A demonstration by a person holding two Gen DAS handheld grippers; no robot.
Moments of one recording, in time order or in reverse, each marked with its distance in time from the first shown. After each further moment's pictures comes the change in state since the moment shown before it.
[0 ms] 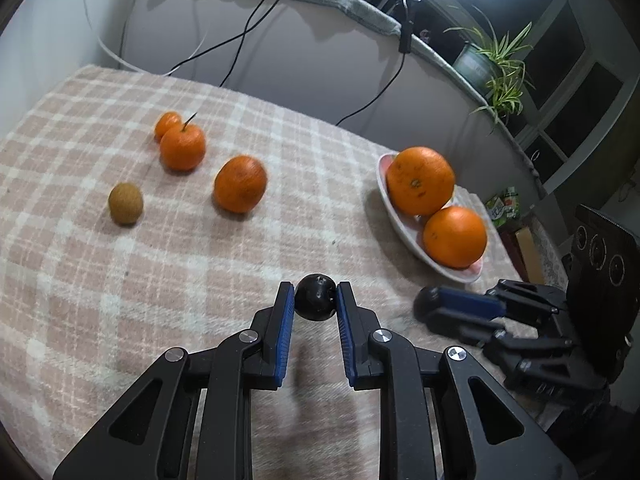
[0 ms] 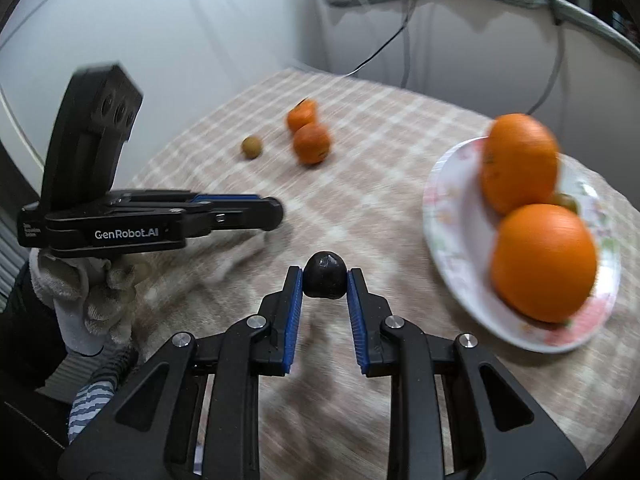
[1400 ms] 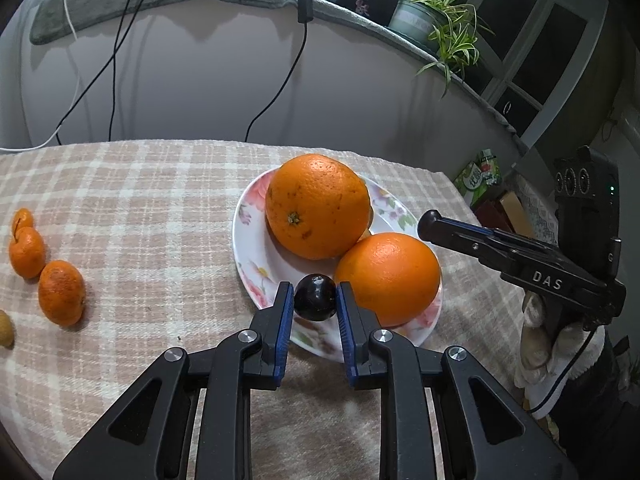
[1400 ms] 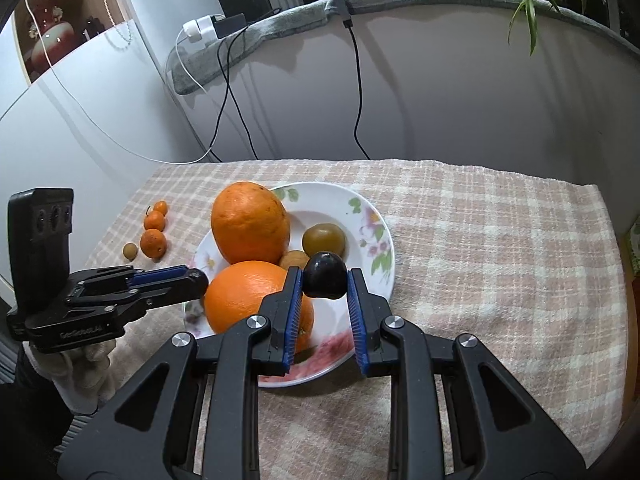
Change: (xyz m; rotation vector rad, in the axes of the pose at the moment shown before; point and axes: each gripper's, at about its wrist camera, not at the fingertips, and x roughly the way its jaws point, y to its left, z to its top) left arm 0.074 -0.098 0.039 0.201 0.044 -0.039; right arm -0.061 -0.159 -0.003 0.307 -0.156 -0.164
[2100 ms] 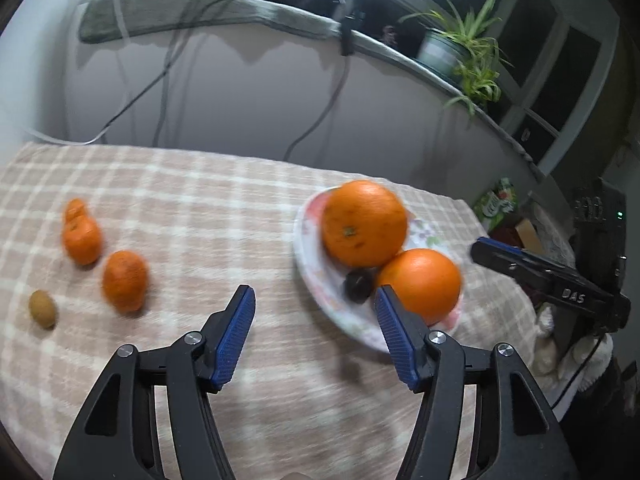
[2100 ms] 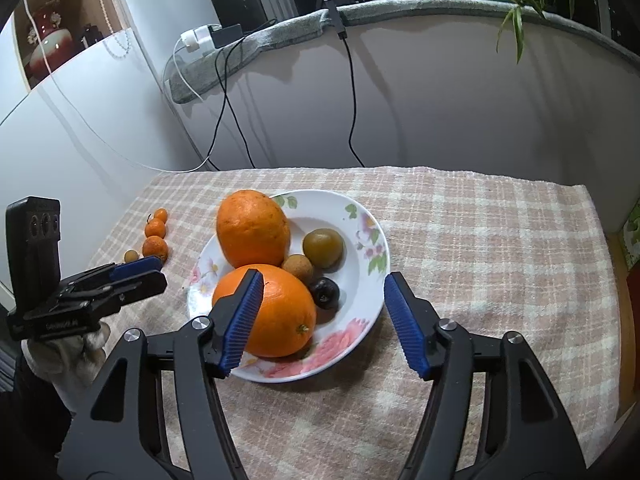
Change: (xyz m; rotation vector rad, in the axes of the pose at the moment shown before) left arm -0.035 0.031 -0.011 -0.074 -0.091 0.079; right arm -0.015 0.006 -0.002 0.004 -0.034 -0.027
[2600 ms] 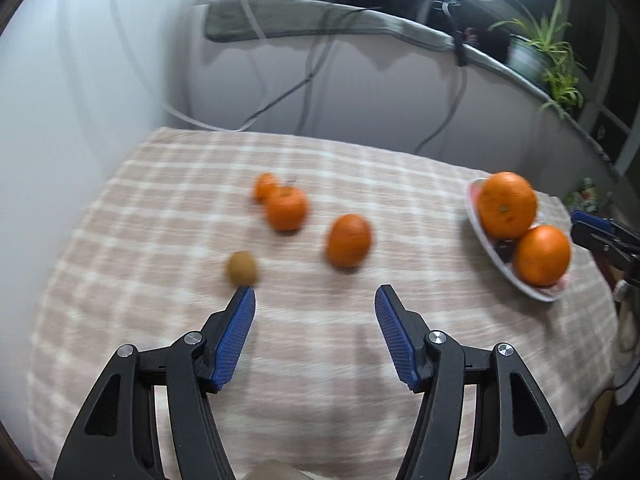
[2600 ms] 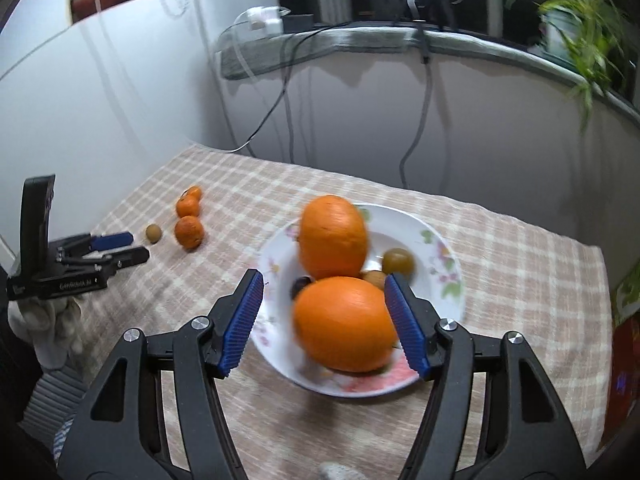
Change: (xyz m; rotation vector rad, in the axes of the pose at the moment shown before) left arm -0.061 0.084 -0.027 -0.021 -0.015 0.354; right arm 0.007 0.078 0.002 -0.208 0.002 -0.002
